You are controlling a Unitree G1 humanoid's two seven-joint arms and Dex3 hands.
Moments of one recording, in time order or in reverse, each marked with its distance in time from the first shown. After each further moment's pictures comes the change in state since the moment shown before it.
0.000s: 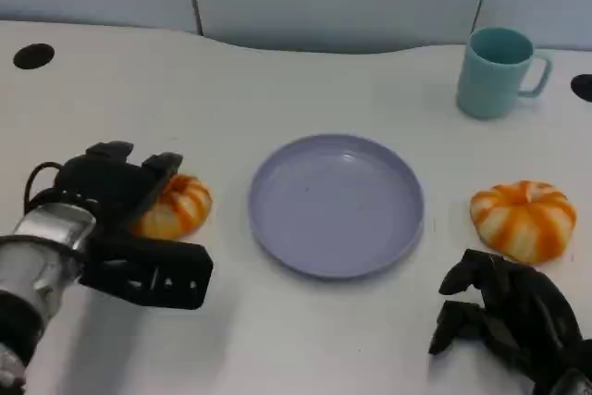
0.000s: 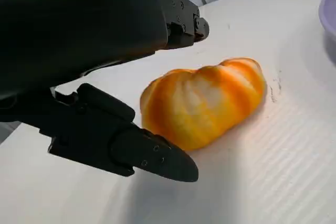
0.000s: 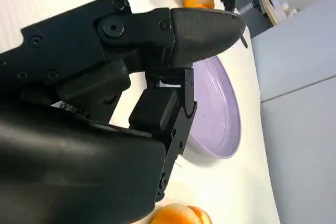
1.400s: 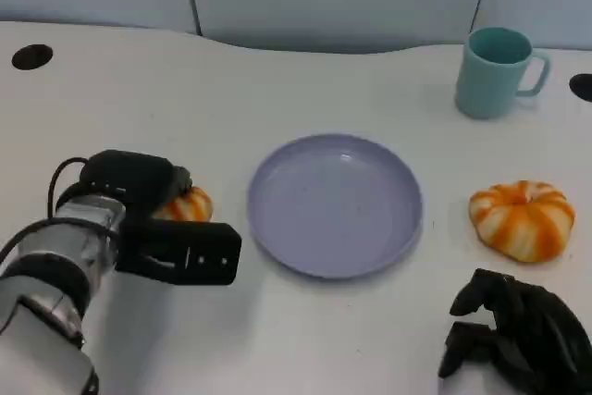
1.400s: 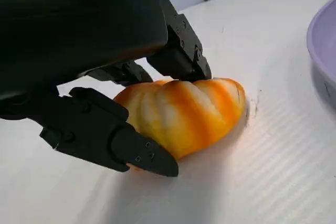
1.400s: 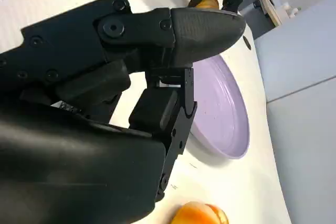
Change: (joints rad) left arm -0.167 -0.134 -0.144 0.384 -0.149 -0.018 0.200; right arm 0.109 -0.011 -0.002 -0.142 0.022 0.073 0.003
